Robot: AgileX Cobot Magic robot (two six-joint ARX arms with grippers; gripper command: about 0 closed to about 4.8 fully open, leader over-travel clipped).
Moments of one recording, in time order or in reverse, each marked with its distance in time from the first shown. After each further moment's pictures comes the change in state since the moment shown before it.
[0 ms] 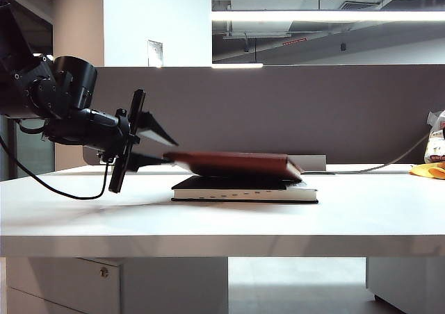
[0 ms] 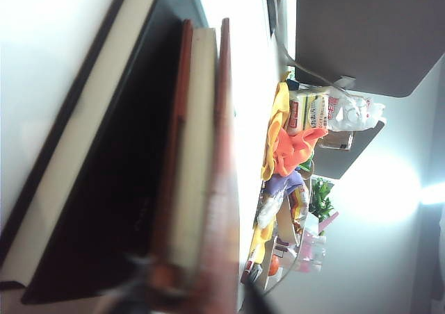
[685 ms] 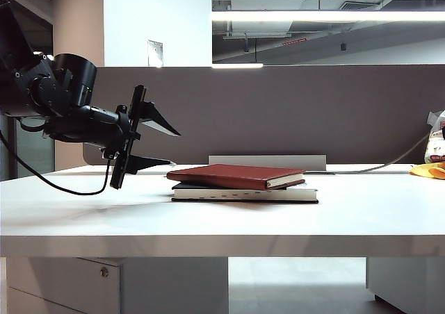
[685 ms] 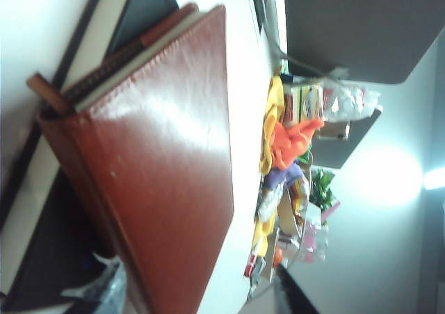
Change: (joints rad) left arm 0.003 0.000 0.013 0.007 0.030 0.041; right arm 0.000 0.000 0.000 0.000 -0.008 0.008
